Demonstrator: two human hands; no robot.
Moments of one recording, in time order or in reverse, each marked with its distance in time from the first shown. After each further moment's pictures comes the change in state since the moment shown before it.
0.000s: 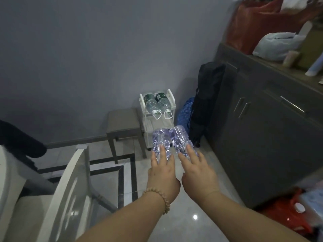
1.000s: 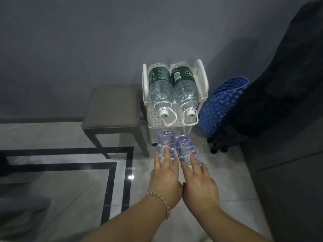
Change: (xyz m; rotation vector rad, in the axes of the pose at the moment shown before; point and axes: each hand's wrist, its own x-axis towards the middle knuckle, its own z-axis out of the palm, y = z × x) left_hand 0.382 -0.127 0.210 -0.136 -0.154 -0.185; right_hand 0.374 0.087 0.262 0.050 -0.253 -0.034
